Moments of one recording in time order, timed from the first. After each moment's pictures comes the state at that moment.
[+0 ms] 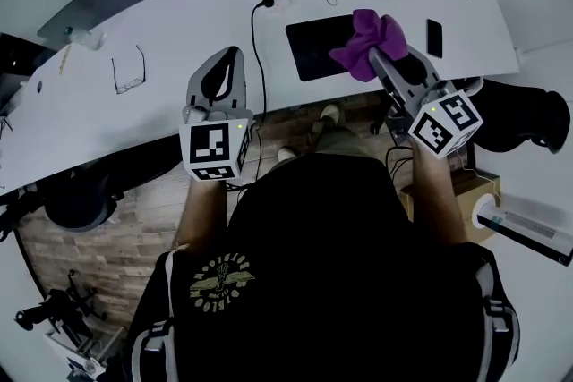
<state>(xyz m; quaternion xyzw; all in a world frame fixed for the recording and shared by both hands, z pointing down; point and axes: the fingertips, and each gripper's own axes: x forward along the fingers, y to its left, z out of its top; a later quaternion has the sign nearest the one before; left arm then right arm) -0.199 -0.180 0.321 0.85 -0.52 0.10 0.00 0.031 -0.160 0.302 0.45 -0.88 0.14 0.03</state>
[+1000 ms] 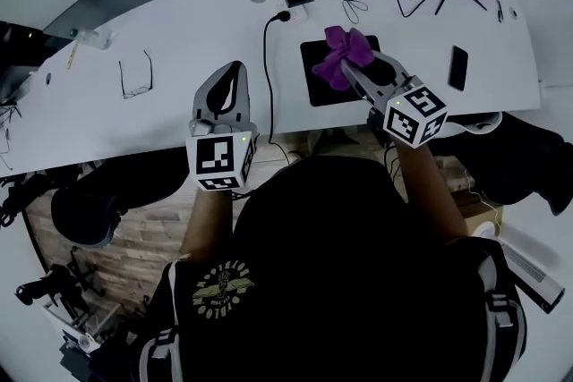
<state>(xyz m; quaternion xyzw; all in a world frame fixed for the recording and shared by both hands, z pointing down) -0.201 -0.255 0.367 0.81 -0.56 0.13 0.04 -0.009 -0.273 0.410 0.36 -0.91 0.22 0.07</state>
